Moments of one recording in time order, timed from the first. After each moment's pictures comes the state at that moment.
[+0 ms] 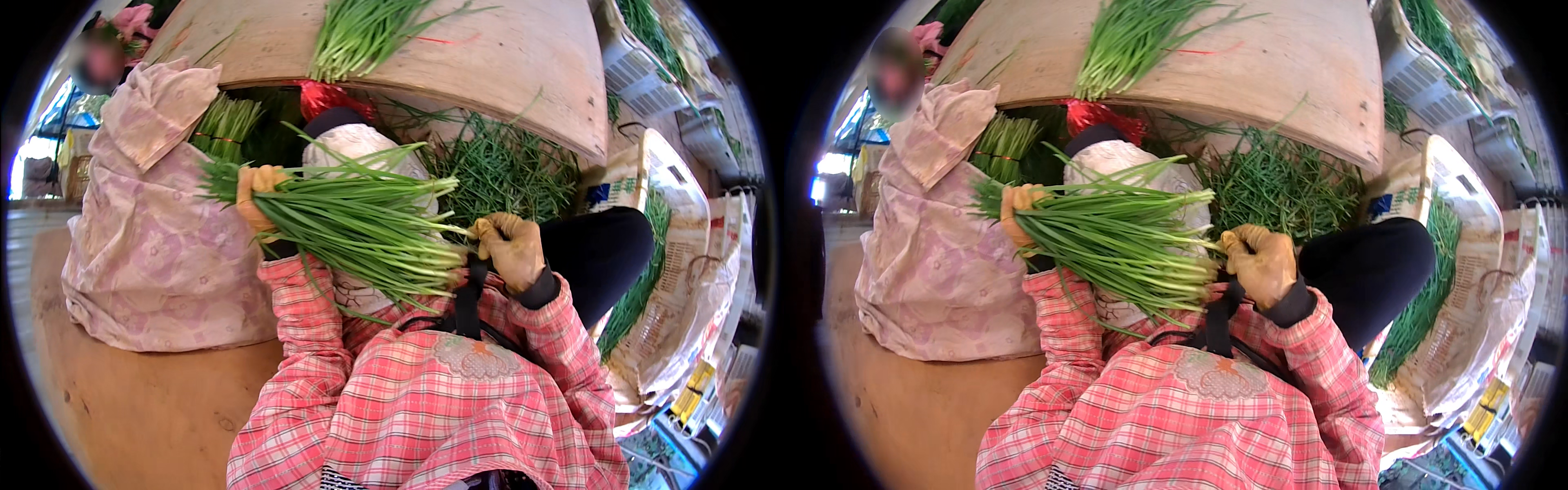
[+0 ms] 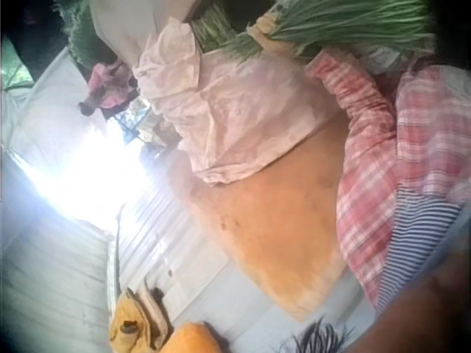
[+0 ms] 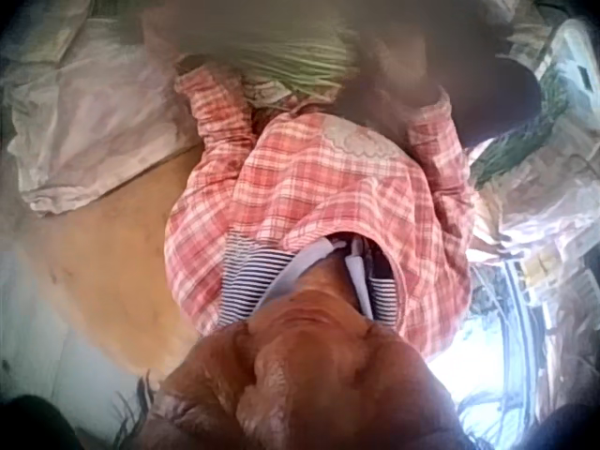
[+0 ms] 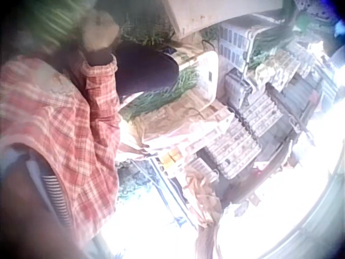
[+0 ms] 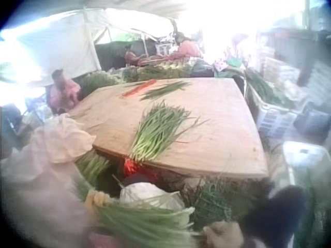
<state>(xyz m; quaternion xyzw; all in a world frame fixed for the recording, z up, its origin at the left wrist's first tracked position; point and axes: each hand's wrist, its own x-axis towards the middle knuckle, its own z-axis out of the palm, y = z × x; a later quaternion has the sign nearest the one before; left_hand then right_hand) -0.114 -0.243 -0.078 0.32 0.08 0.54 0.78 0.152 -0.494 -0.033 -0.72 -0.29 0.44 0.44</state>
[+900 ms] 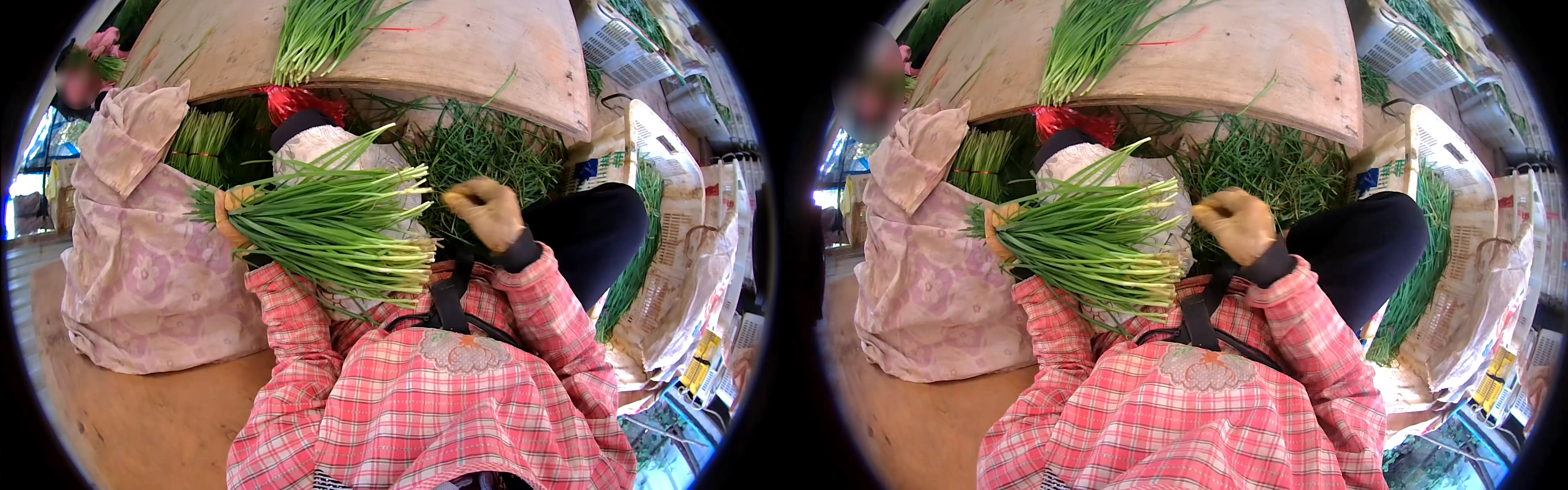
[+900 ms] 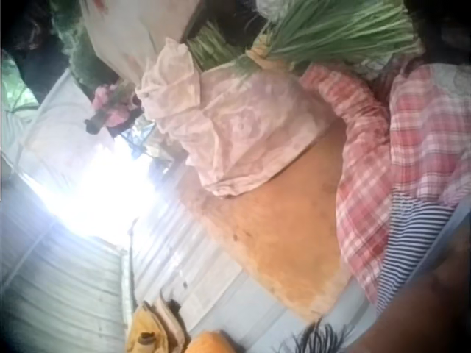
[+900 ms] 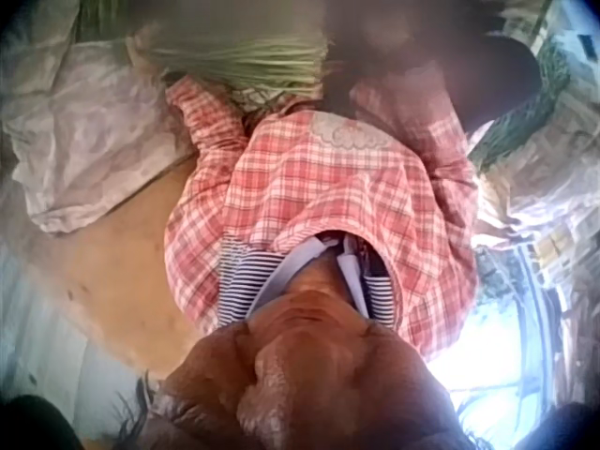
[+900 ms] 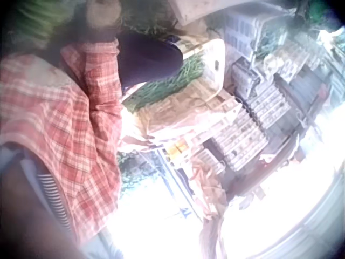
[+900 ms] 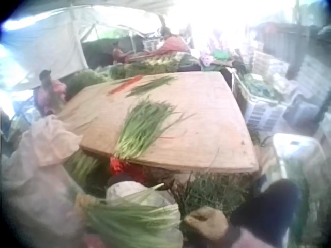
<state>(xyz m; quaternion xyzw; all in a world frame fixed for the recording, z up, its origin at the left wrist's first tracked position) -0.140 -0.232 -0.107 0.23 0.23 0.50 0.80 0.174 -0.473 -0.074 -0.73 -0.37 0.36 0.45</state>
